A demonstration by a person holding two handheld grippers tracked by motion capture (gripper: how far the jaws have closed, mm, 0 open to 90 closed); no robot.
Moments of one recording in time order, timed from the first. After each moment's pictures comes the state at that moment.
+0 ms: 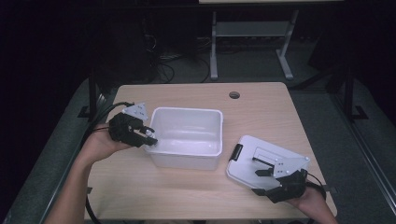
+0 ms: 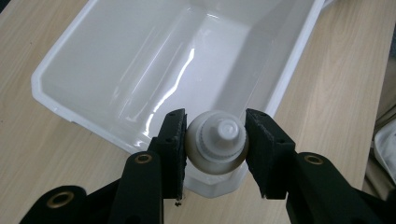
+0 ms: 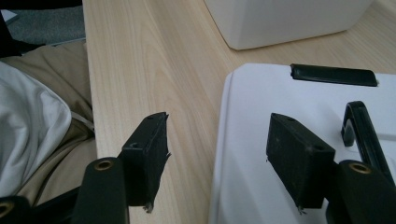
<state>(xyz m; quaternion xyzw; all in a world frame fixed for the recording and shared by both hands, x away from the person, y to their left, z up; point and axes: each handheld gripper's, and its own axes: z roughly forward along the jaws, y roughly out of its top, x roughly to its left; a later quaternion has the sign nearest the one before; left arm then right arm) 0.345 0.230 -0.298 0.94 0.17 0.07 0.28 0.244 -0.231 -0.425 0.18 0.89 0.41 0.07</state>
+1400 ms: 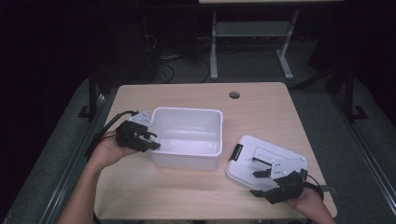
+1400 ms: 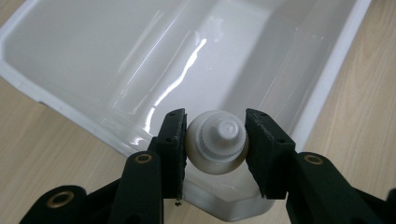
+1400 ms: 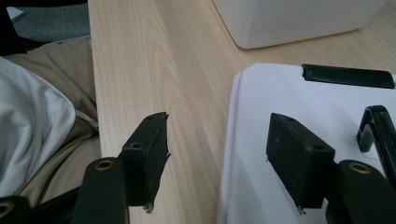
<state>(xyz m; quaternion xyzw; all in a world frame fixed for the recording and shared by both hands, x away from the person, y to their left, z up) 0.352 0.228 -0.339 0.94 0.19 0.08 0.27 0.244 -0.225 -0.428 0.17 0.90 0.40 0.06</state>
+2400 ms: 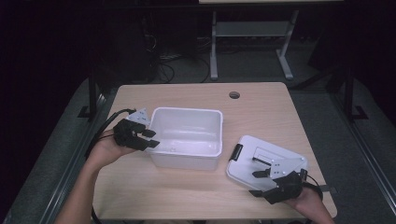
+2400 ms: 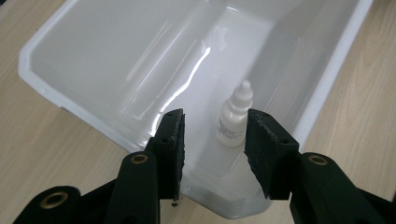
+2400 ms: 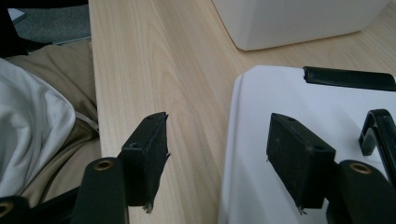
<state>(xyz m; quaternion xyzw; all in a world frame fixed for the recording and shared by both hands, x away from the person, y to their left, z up) 0.347 0.232 -0.326 0.93 0.19 0.10 0.29 0.245 -0.223 -0.428 0.17 0.90 0.41 0.06</state>
